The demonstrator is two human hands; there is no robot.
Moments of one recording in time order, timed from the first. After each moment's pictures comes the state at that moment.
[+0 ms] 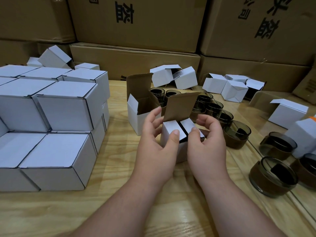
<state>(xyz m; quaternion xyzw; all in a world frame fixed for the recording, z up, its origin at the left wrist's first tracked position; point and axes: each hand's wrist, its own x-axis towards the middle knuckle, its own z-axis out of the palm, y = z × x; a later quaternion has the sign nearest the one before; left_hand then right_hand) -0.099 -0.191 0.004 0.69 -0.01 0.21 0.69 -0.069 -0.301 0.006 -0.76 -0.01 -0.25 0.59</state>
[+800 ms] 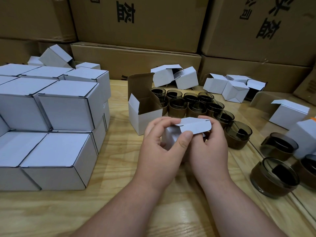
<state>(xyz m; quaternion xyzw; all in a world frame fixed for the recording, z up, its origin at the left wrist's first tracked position) -0.105 -0.195 0.011 0.69 -0.05 0.26 0.67 -0.073 -0.300 0.009 -0.74 -0.01 -0.24 0.63</state>
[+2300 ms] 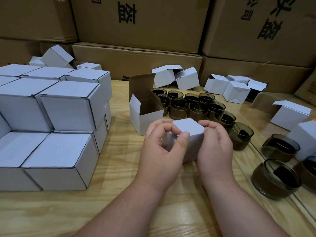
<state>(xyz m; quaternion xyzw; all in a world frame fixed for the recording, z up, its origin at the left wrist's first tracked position) -0.104 -0.196 0.009 0.71 -0.04 0.27 0.65 -0.067 -0.306 0.006 -0.69 0.04 -0.24 0.68</state>
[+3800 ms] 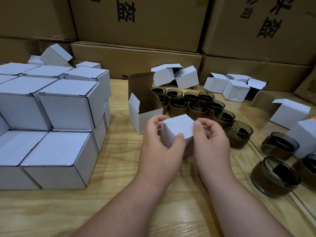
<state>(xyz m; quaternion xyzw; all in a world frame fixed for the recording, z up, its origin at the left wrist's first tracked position) -0.095 -0.198 -0.001 0.72 0.03 0.23 0.66 -0.057 -0.309 -0.003 -0.70 0.01 -0.21 0.68</state>
